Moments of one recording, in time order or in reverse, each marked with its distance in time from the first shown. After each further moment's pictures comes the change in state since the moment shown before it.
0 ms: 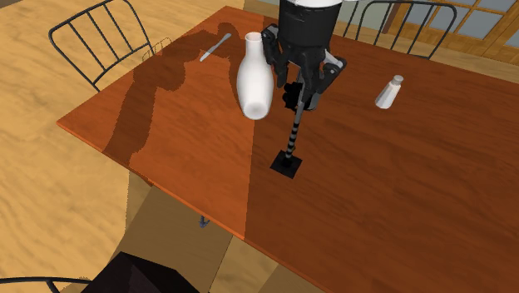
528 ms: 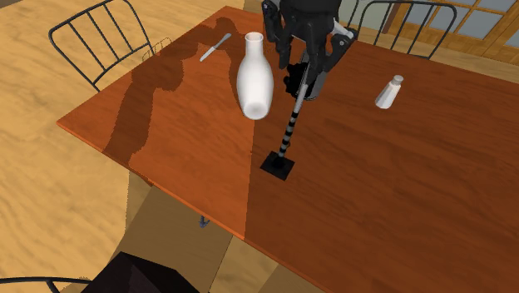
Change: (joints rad) arm -0.001 -0.031 -0.001 0.064 -0.002 -0.095 0.004
